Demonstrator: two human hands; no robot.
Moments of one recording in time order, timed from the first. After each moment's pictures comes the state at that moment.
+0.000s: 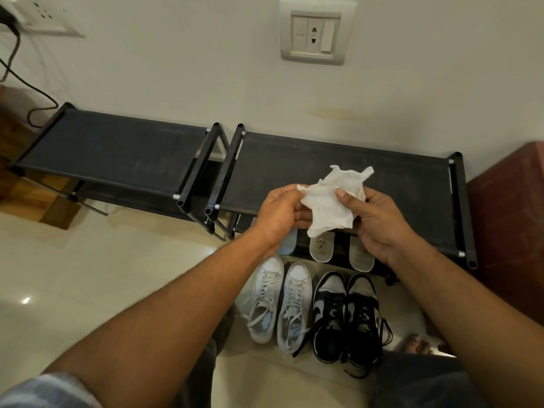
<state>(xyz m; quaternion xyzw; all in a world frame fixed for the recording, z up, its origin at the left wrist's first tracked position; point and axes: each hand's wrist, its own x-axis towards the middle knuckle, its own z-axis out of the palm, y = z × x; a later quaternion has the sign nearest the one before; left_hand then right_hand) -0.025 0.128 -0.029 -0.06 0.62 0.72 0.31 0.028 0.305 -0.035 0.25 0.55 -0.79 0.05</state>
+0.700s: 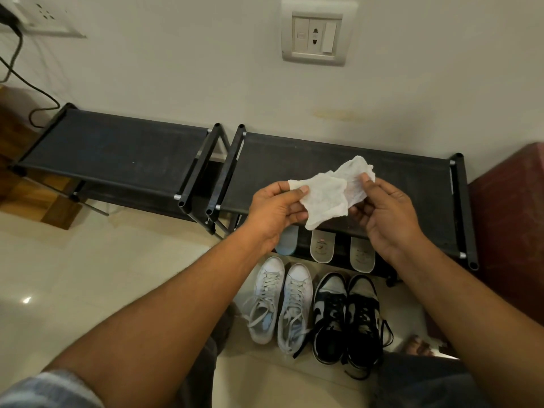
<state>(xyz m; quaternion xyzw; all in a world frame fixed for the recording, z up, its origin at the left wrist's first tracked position) -0.036 0.118 -0.037 -0.13 0.58 0.75 0.29 0.026 0.311 -0.029 0.31 0.52 -0.79 -0.05</state>
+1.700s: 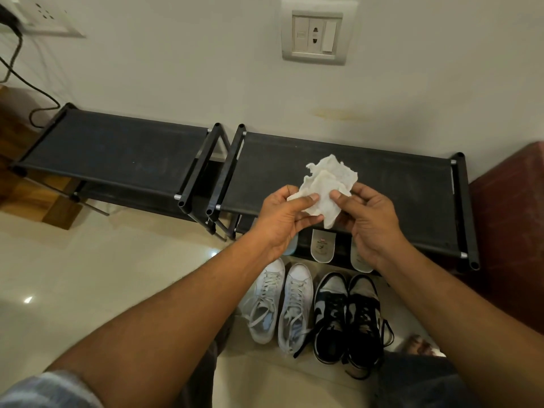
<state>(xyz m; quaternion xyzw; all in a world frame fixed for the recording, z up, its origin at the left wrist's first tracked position) -0.025 0.128 -0.041 -0.10 0.53 0.78 0.31 0.030 0.287 -0.037 0.23 0.53 -0.81 -0.02</state>
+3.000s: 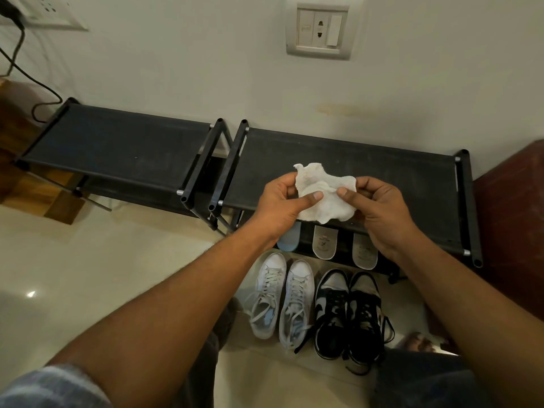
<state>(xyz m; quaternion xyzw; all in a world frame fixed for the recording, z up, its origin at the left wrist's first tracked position) -0.036 0.119 -0.051 0.02 0.65 0.71 0.26 0.029 0.307 -0.036 0.19 0.62 -0.76 0.00</state>
